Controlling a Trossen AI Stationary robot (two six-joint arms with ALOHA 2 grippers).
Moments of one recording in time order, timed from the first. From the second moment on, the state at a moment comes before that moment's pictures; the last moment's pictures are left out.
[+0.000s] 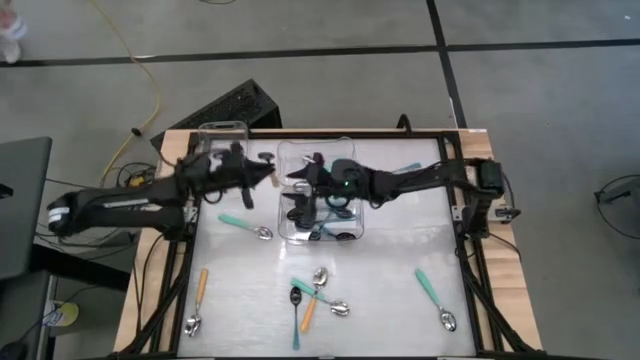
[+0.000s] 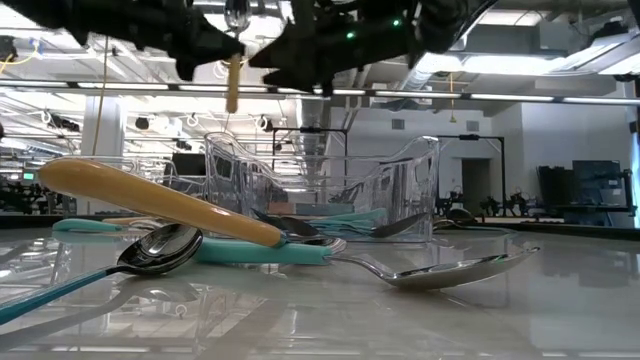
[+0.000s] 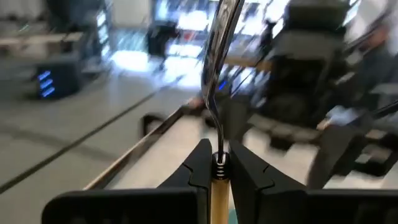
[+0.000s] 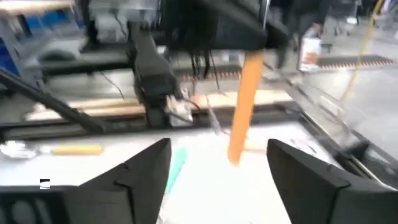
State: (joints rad) left arm 0.33 0.80 0.50 0.26 -0.01 -0.07; right arm -0.10 1.83 1.22 0.47 0.02 0.01
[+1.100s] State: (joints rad) left arm 0.95 1.02 0.77 -0.80 -0.16 -0.05; right arm -0.16 1.44 1.22 -0.26 0.05 0.05
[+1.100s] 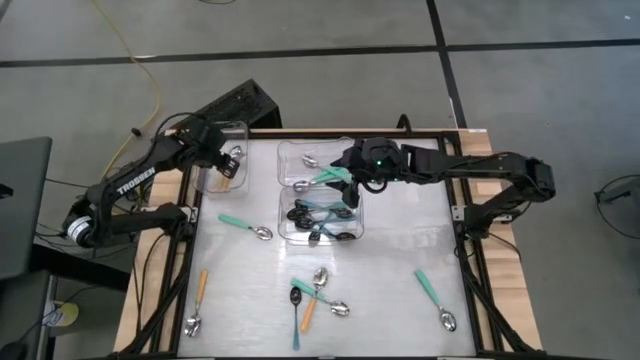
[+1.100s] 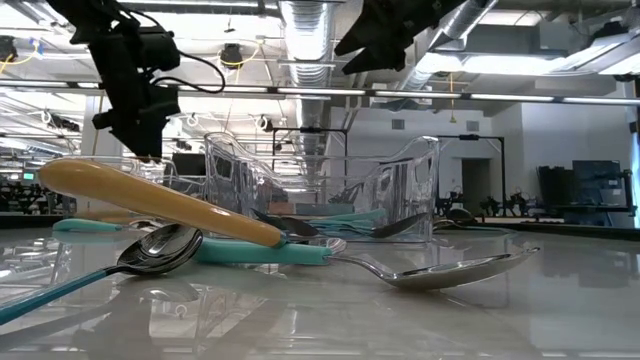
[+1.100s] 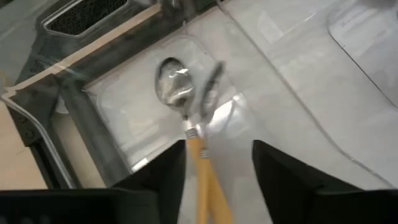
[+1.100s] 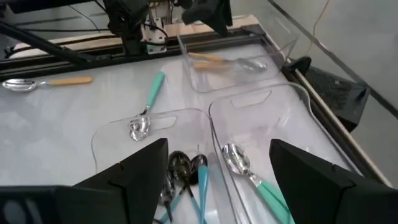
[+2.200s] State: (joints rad) left arm 0.15 0.43 0.45 -0.34 0.05 -0.47; right arm 0.25 1.70 1.22 0.07 0.19 0.21
